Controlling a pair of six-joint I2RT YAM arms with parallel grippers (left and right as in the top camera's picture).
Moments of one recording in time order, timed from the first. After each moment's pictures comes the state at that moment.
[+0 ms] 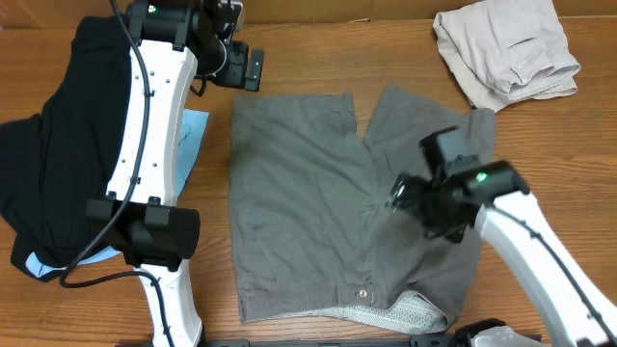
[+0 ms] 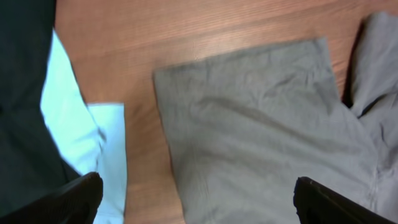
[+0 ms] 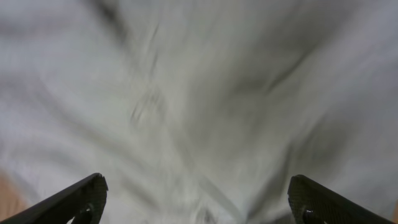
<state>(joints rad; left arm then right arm) -0.16 2.14 2.41 -1.44 0.09 0.02 0.26 1.38 1.04 -1.05 -0.11 0.76</state>
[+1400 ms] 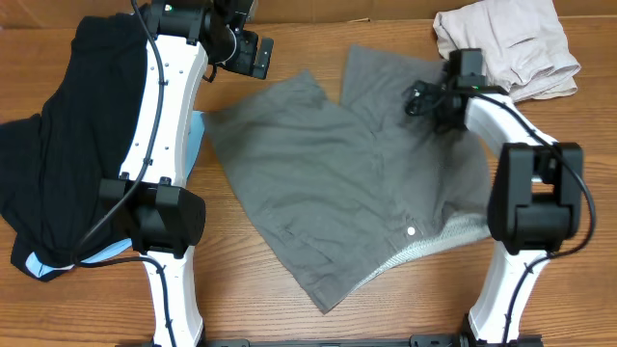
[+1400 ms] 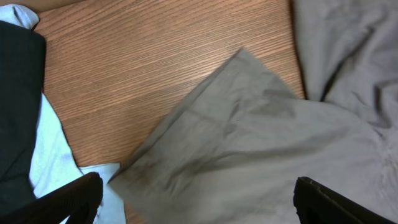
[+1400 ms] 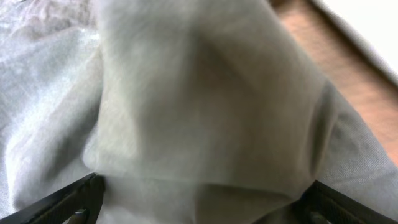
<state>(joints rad) -0.16 2.23 2.41 -1.26 0.12 0.09 0.03 2.20 1.55 -0.42 -0.07 0.34</state>
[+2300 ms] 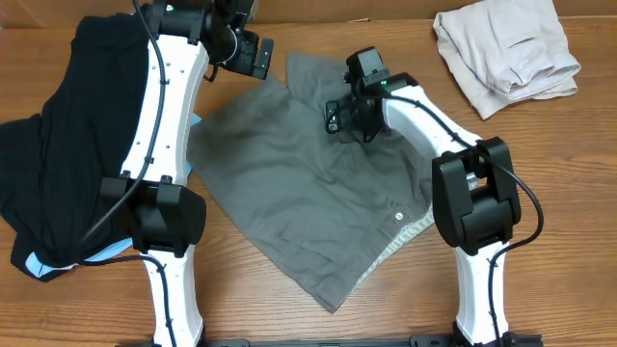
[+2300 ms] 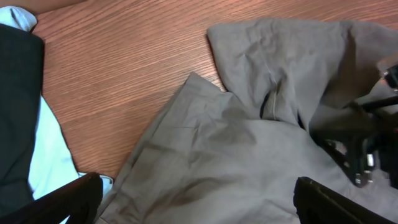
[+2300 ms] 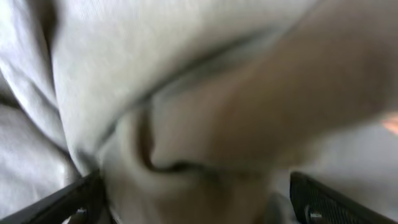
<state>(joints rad) -0.16 2.24 2.41 -1.25 0.12 0.09 0.35 2.27 1.77 -0.74 -0.09 0.28</state>
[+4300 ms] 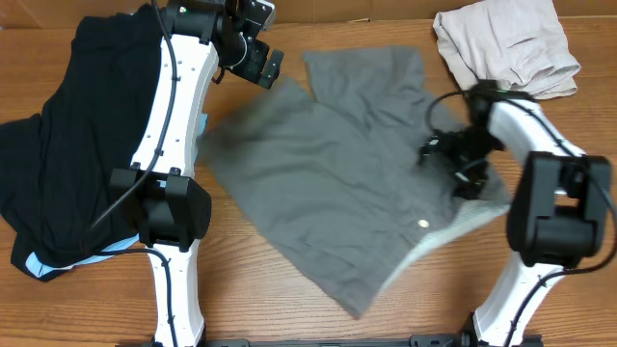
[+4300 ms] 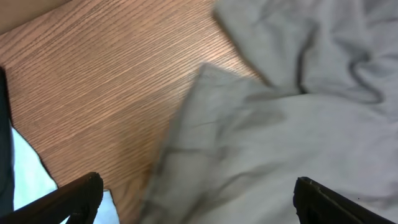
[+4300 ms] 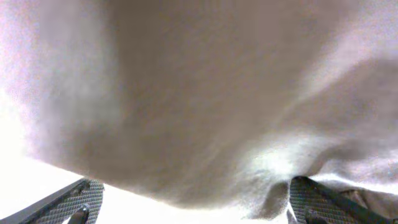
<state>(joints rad) -0.18 2.29 2.41 -1.25 0.17 0.24 -0.13 2.10 1.44 -1.06 -0.23 0.62</state>
